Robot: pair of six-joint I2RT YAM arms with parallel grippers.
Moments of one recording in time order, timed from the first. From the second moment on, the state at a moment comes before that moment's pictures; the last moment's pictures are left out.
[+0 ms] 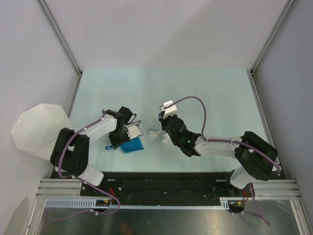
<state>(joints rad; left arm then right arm) -0.39 1.51 0.89 -0.97 -0.06 0.71 1.01 1.54 0.80 0.59 0.60 0.09</state>
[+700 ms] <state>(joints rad) -0.45 1.62 0.96 -1.00 0.03 0.68 1.03 1.72 0.99 0.46 0.35 0.38</state>
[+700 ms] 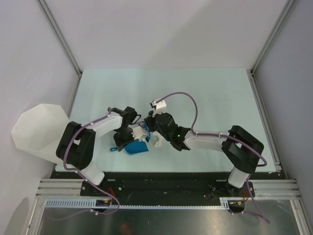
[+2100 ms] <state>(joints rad) -0.49 1.62 0.96 -0.89 0.06 0.68 1.03 1.53 1.02 0.10 0.71 0.24</state>
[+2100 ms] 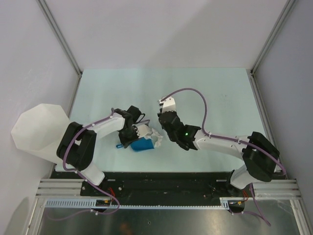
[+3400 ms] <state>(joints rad) -0.50 1.49 1.06 -0.89 0.16 0.47 1.03 1.51 1.02 0.36 0.50 0.25</state>
